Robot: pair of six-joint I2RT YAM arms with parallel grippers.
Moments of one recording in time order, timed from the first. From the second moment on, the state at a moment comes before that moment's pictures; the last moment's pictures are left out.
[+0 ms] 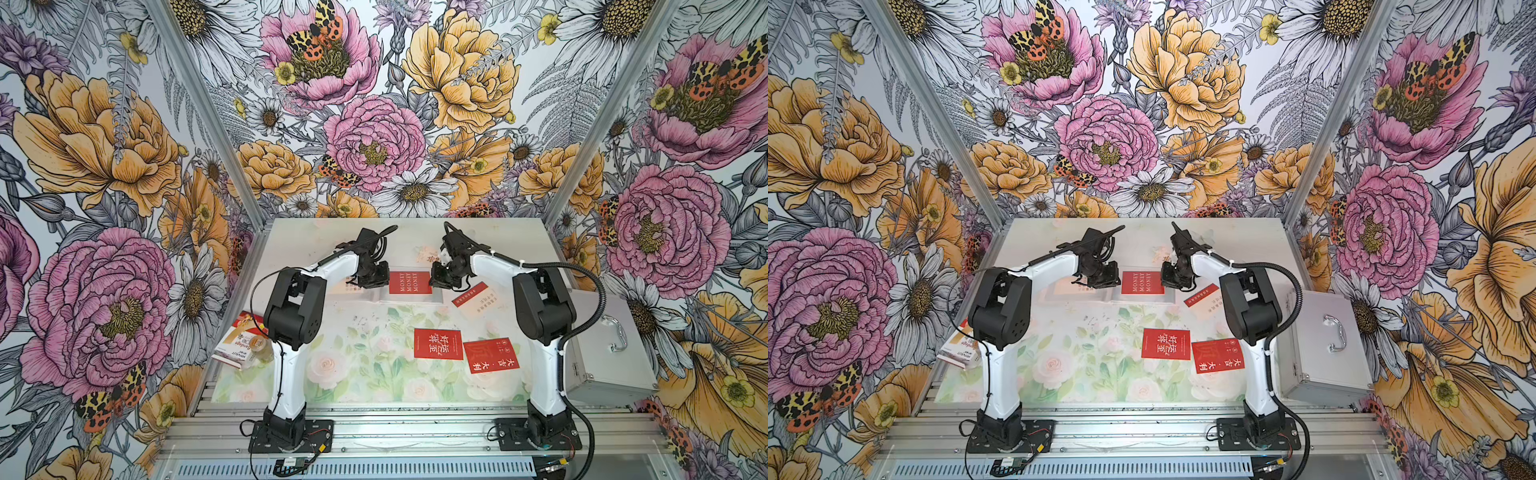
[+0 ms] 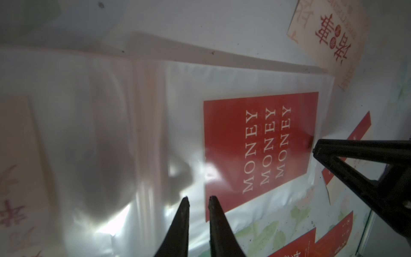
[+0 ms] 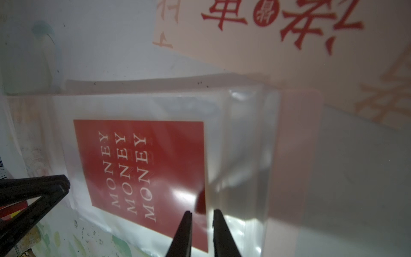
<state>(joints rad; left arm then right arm) -0.39 2.09 1.54 -0.66 0.29 -0.48 0.35 2.12 1.54 -0.60 -0.35 0.50</state>
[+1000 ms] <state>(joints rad) -0.38 2.10 1.49 -0.59 0.33 -0.48 0.41 2.09 1.62 -0.61 -0.45 0.53</state>
